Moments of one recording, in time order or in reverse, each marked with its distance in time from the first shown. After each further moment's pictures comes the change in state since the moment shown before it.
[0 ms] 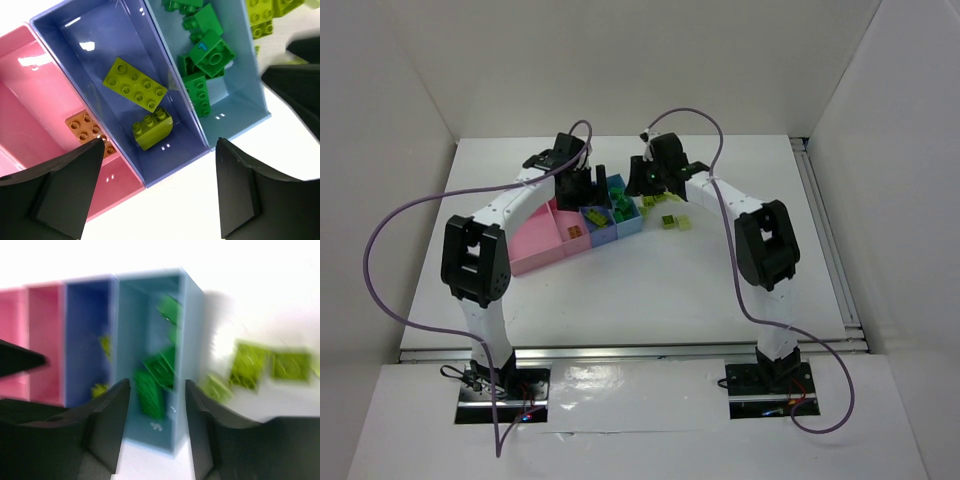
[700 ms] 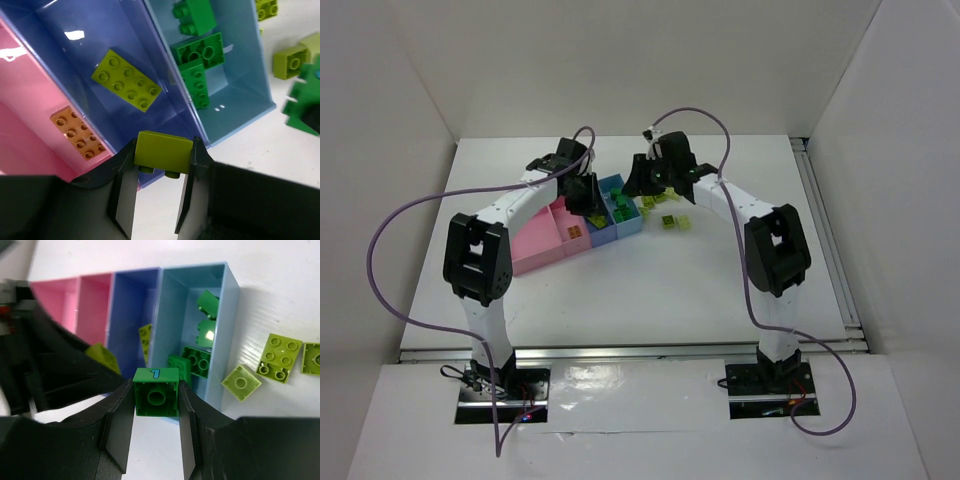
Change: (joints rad) left arm 0.002 0.008 -0.026 0.009 0.055 0.000; right arm -0.026 -0.137 -0.141 0.079 -0.133 0.047
